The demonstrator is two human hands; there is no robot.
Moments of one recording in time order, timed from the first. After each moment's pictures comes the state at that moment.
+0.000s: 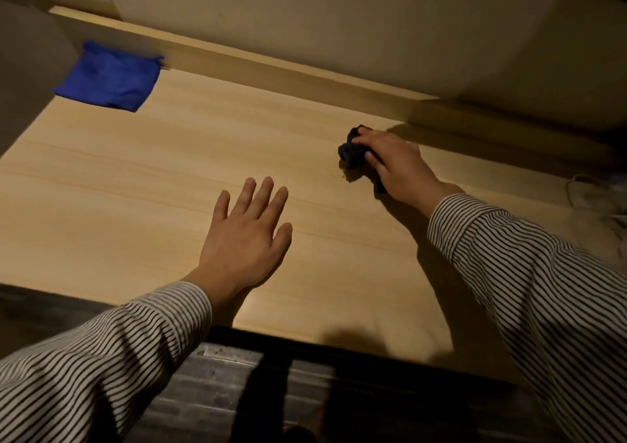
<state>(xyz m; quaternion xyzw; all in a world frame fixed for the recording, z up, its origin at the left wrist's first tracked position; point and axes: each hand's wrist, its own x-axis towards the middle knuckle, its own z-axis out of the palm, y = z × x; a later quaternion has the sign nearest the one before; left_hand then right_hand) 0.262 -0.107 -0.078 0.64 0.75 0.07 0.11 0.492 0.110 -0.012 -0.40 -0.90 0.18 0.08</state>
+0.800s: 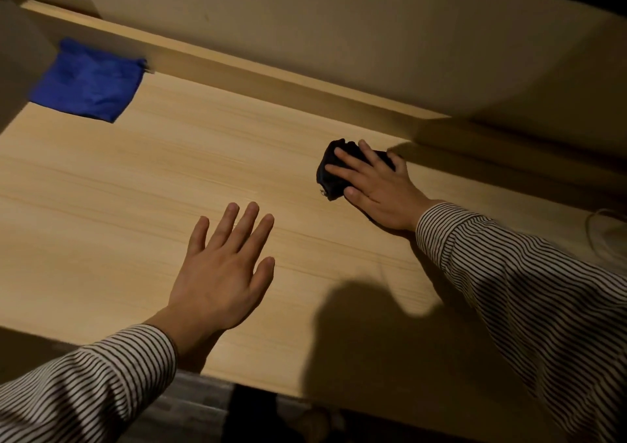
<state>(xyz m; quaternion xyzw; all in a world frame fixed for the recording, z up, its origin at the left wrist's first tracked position) 0.266 -0.111 -0.074 0.65 0.76 0.01 0.10 0.497 0.159 -0.053 -0.27 -0.95 0.13 -0.06</state>
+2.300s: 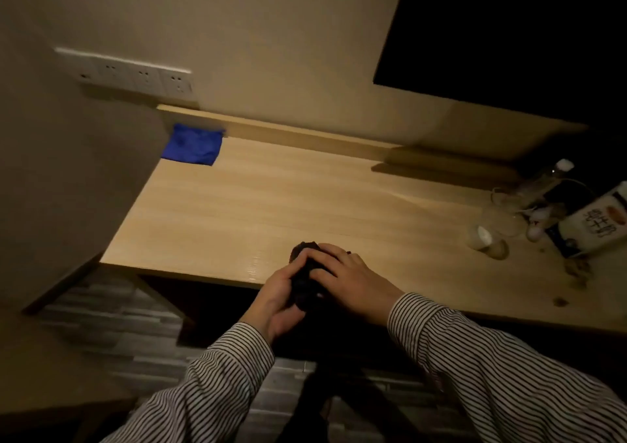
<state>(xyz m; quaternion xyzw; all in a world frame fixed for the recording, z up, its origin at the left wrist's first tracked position) 0.295 -0.269 0.072 -0.03 0.39 0.53 0.75 0.461 -0.196 0.098 -0.23 -0.97 0.11 -0.03</state>
